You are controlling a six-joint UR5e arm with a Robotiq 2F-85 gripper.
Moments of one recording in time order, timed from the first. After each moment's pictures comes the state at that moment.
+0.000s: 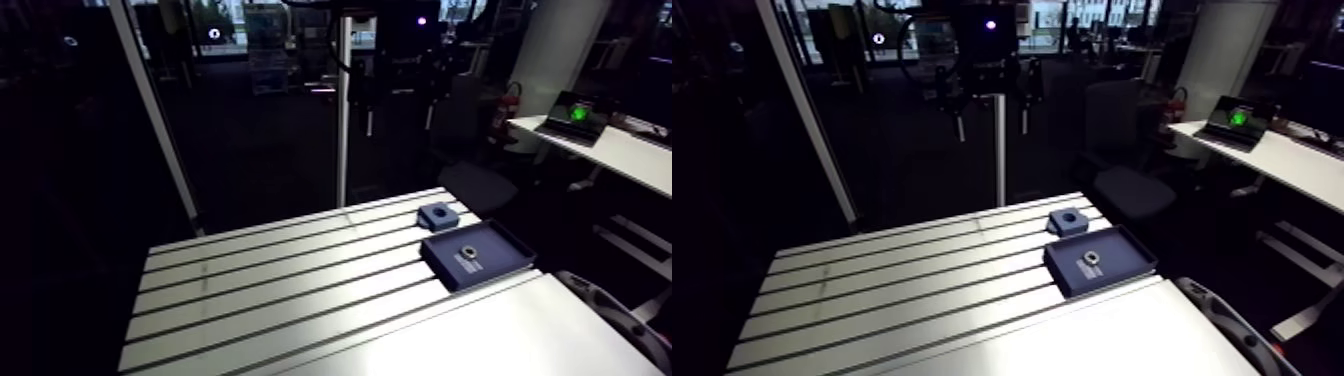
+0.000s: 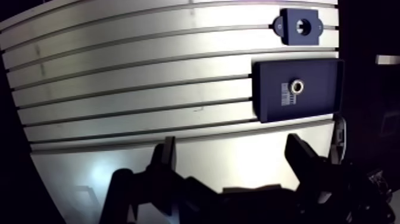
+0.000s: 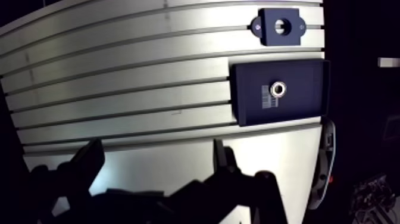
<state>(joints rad) -0.36 -1.44 1.54 -1.66 -1.61 -1.84</state>
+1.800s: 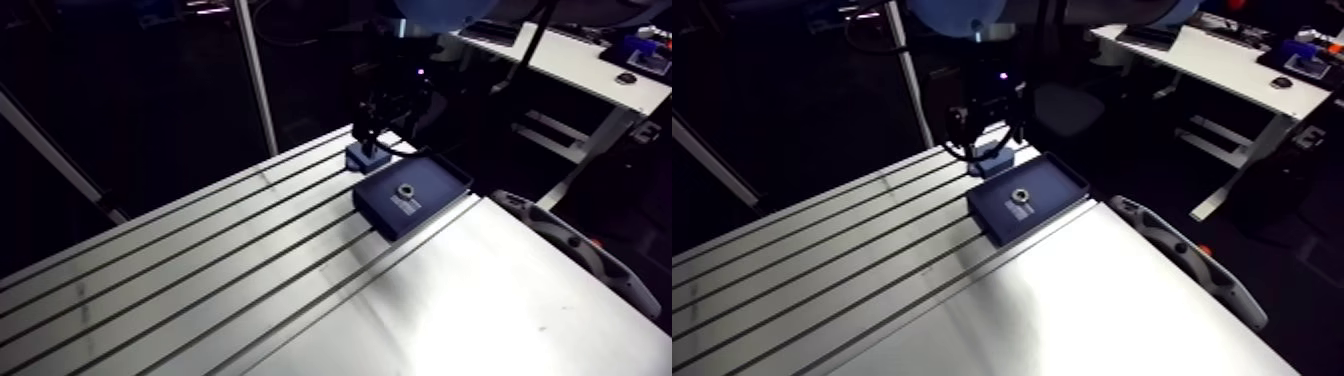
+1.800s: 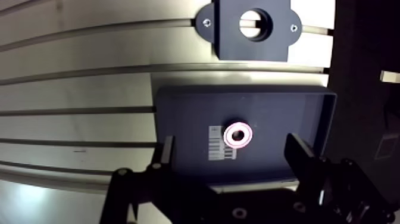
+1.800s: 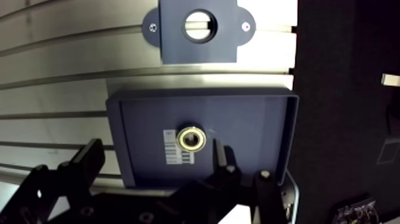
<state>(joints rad) -0.64 -1.19 1.73 -2.08 -1.61 -2.21</state>
